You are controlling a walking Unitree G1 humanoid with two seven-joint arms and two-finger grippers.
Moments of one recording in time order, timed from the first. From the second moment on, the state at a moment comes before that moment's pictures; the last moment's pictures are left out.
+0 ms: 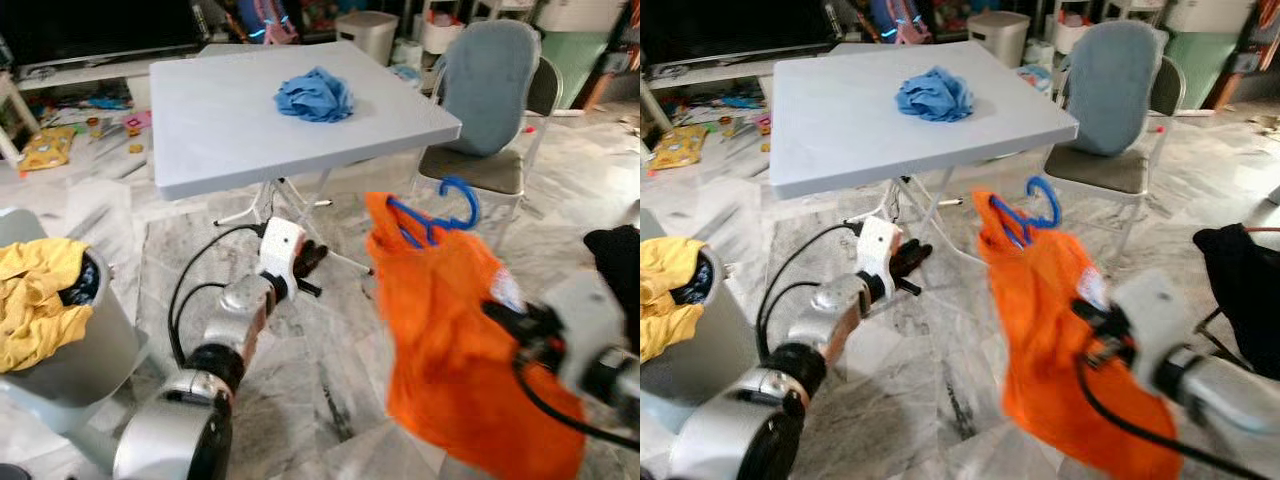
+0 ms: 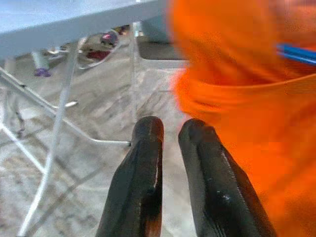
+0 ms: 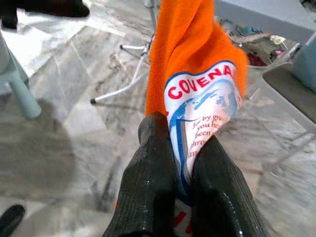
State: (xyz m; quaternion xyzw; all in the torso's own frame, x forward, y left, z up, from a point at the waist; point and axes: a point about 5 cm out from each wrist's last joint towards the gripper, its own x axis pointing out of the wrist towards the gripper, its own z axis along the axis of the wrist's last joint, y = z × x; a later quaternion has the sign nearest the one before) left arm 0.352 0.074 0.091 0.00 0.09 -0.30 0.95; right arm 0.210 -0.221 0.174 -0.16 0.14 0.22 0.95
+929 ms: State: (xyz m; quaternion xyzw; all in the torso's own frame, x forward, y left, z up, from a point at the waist) left arm 0.353 0.067 0.107 -0.02 0.03 -0.28 0.96; right arm 0.226 -0.190 0.133 -0.11 0.11 0.16 0.97
